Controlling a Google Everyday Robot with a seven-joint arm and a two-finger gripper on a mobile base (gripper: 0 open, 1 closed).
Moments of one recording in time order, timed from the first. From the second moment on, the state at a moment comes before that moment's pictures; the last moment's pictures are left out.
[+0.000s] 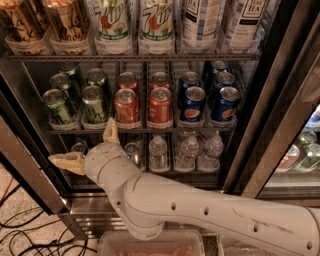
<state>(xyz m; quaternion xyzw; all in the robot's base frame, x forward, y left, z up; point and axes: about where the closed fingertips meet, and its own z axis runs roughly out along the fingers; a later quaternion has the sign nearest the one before) 0.526 0.179 0.829 -0.28 0.67 0.20 0.65</state>
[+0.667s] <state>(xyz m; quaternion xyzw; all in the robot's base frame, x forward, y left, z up) 0.542 0.191 0.827 -0.27 0.66 0.20 0.67</state>
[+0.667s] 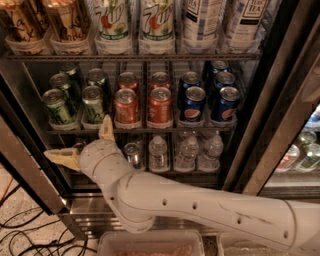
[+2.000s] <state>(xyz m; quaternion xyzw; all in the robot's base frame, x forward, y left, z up) 0.555 0.206 0.833 -0.27 0.65 0.20 0.68</state>
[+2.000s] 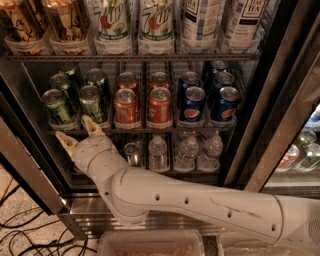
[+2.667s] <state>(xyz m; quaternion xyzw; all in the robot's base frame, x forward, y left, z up) 0.555 0.207 0.833 -0.27 0.65 0.20 0.68</state>
